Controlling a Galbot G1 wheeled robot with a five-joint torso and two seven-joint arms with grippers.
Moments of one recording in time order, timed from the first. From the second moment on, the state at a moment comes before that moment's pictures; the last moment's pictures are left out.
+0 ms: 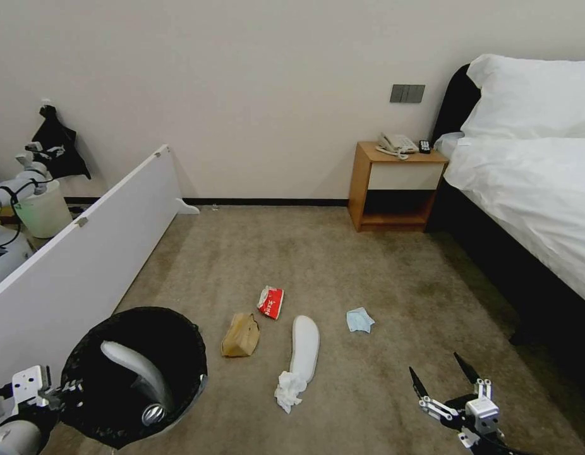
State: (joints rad) left arm 1.67 -1.16 -1.05 -2.26 -1.00 0.74 -0.41; right arm -1.69 1.45 0.84 1.91 0.18 0.39 -0.45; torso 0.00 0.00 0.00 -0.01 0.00
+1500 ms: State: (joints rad) left arm 1.68 -1.15 -1.04 -2.28 -0.99 0.74 -0.41; right arm -1.69 1.33 0.68 1.95 0.18 0.24 -0.29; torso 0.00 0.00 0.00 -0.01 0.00
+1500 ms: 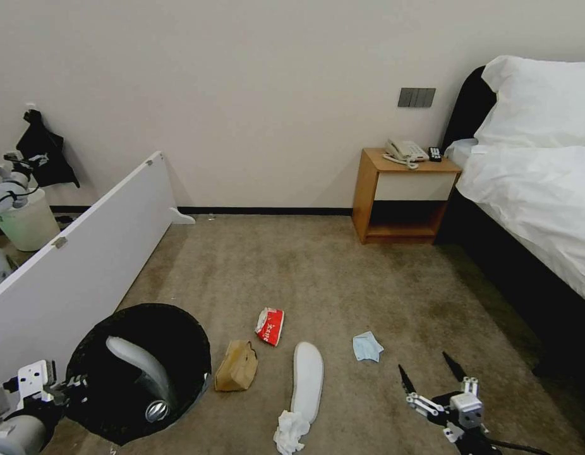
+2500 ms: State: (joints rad) left arm 1.71 -1.16 -1.02 -2.33 -0.96 0.74 -0.42; right arm -1.41 1.15 0.15 1.72 0.20 -0.07 -0.18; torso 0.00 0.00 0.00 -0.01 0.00
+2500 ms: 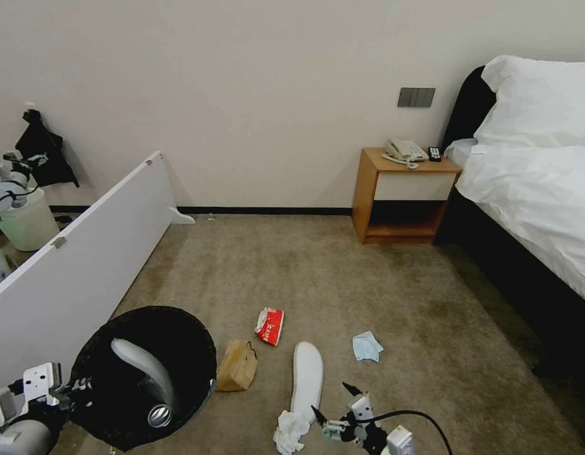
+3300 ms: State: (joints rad) left arm 1.71 -1.17 -1.03 -2.34 -0.97 0.74 -0.42; right arm -1.26 1.24 -0.01 1.46 0.19 -0.12 -0.10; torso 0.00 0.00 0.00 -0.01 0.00
